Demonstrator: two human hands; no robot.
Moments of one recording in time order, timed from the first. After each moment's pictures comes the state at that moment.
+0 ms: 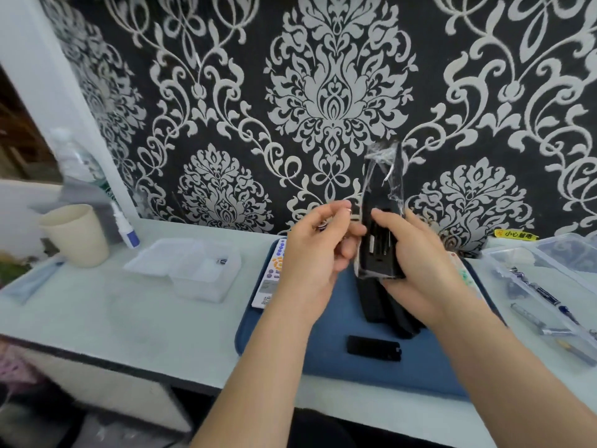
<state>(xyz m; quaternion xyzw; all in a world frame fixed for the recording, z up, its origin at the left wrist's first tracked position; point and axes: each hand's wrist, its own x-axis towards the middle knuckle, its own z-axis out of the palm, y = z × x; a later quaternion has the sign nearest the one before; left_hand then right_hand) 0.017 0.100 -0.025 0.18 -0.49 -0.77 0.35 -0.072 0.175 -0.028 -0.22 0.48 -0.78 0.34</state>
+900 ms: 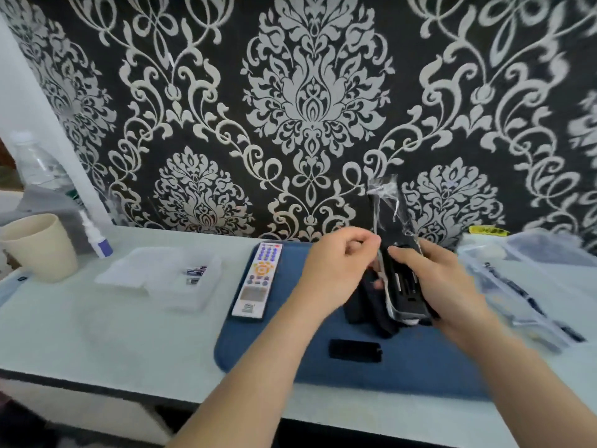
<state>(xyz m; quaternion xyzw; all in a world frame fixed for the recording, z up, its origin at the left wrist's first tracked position) -0.008 0.096 -0.046 0.19 -0.80 -0.51 0.25 -0.095 0.215 -0.046 -0.21 0.65 -0.68 0.27</state>
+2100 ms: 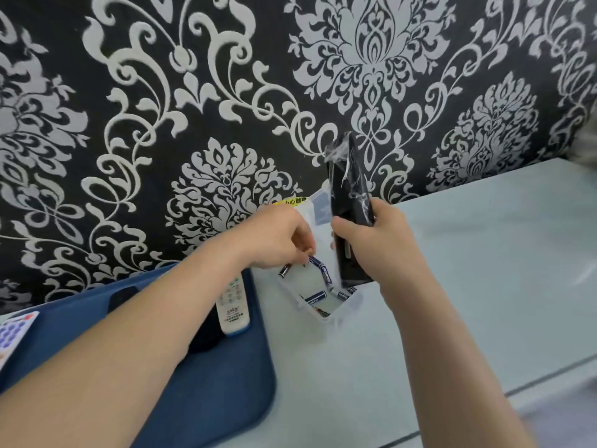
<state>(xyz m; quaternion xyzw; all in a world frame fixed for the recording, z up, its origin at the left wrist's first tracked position) -0.249 0.231 -0.048 -0.01 -0.99 -0.14 -0.08 -0.266 0.390 -0.076 -0.08 0.75 -0.66 0.03</state>
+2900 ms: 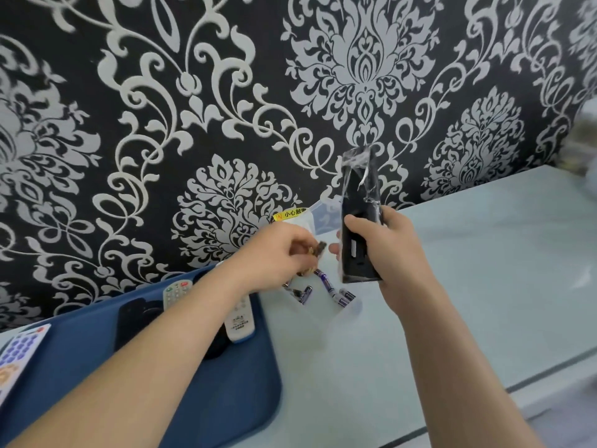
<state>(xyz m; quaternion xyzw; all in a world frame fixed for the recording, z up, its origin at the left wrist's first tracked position) -0.221 0.243 -0.047 0.03 -0.96 -0.29 -0.01 -0.260 0.401 -0.067 -0.03 0.62 -0.77 0.10</state>
